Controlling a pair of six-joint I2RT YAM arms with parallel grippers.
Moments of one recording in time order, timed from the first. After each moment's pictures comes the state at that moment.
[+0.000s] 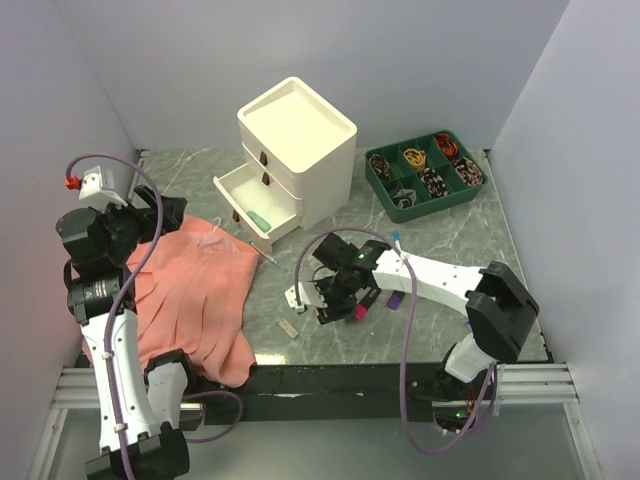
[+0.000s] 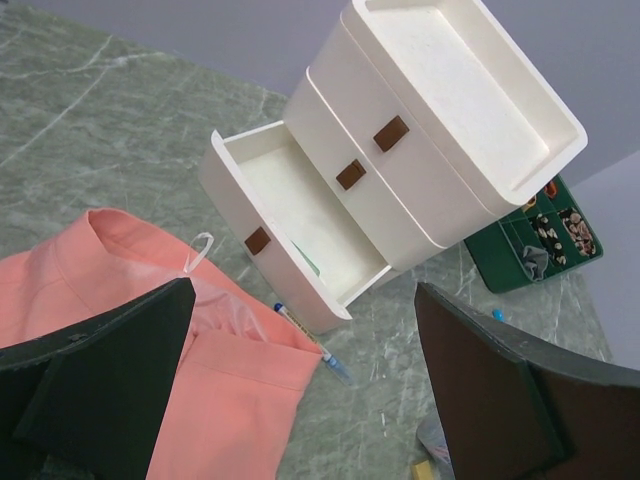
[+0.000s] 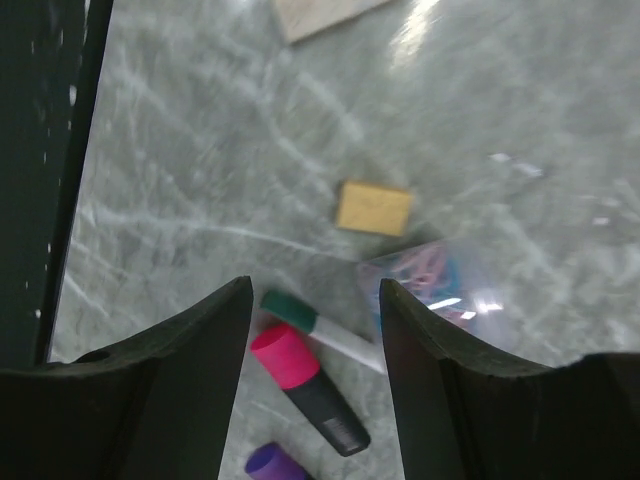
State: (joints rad) left arm 0.36 0.76 0.97 -0.38 0.50 -0.40; right arm 0.91 1.56 1.09 -0.75 -0.40 -0.99
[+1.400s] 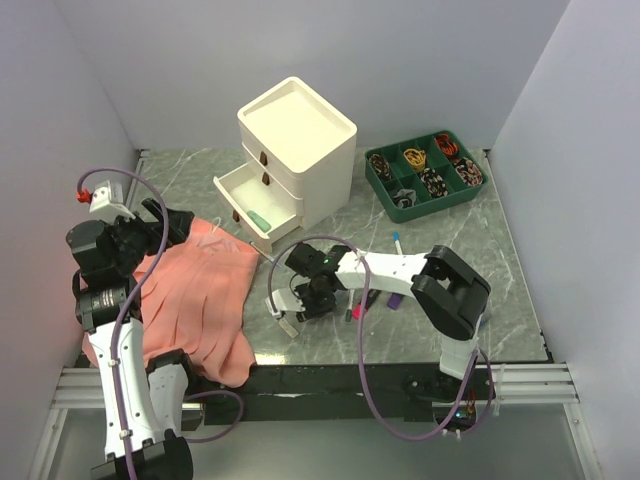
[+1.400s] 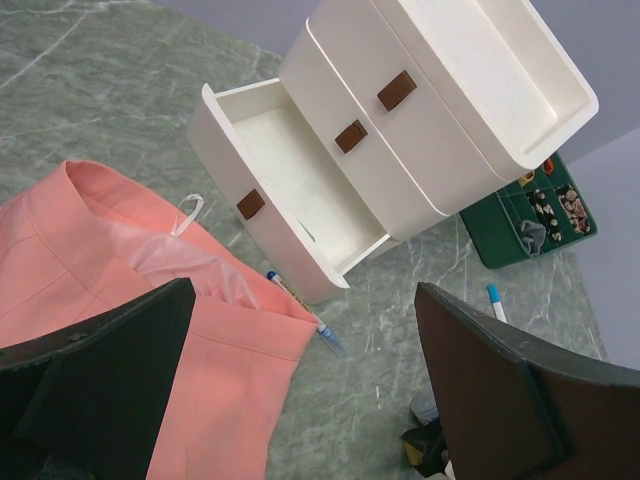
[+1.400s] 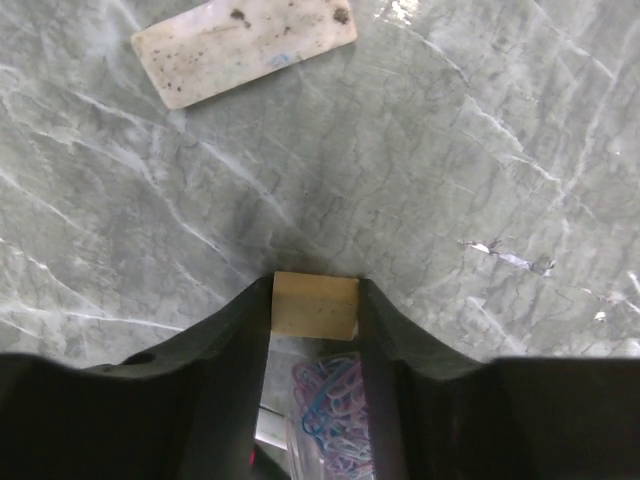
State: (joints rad) left arm 0.36 0.70 0.86 -0.39 0.53 -0.42; right arm 0.99 1.84 1.19 -0.66 -0.27 -0.98
